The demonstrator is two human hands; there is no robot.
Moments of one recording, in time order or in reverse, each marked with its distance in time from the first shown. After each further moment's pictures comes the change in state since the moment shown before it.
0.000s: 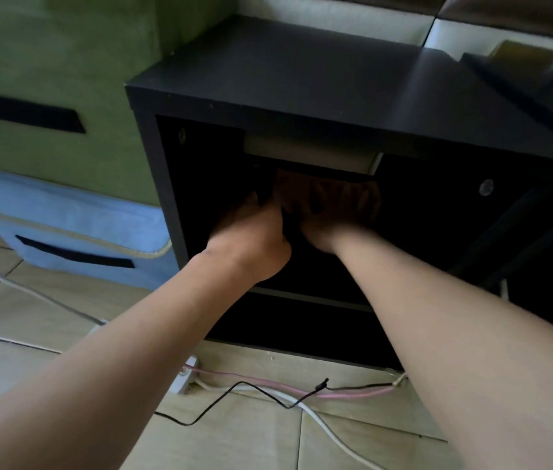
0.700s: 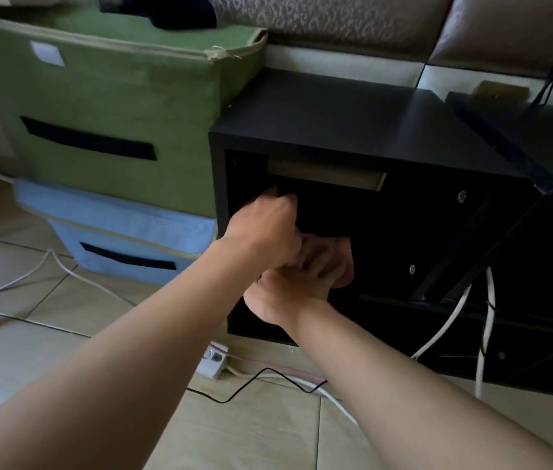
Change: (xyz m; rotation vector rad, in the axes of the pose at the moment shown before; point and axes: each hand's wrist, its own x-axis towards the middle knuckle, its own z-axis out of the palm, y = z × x) left_hand -0.040 -0.006 -0.043 0.053 0.183 0.144; right_hand -0.143 -0.081 0.040 -0.093 -0.058 -0.094
